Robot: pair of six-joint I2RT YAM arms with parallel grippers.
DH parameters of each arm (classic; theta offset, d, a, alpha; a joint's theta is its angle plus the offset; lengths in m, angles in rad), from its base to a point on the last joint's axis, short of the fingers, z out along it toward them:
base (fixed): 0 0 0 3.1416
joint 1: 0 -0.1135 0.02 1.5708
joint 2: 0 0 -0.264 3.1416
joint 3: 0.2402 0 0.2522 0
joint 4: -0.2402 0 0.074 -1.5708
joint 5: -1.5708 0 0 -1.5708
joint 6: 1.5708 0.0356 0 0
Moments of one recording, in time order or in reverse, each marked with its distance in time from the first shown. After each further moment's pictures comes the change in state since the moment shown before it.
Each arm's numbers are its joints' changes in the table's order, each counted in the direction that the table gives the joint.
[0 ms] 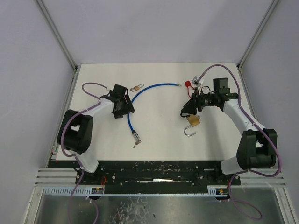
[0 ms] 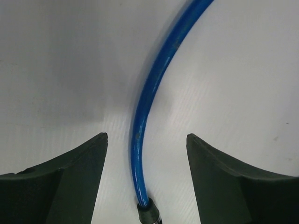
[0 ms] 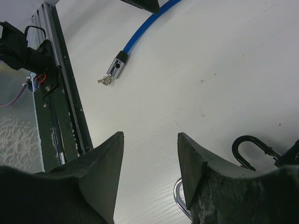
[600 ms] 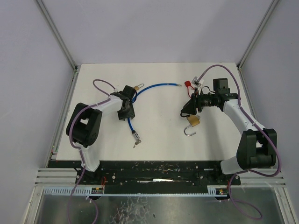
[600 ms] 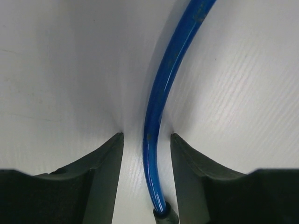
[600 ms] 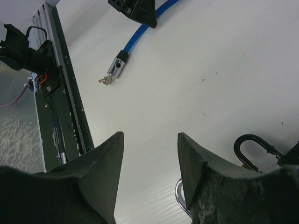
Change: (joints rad) left arm 0.078 0.165 0.135 -0.195 0.142 0.060; right arm 0.000 0.000 -0.009 0.007 0.000 0.010
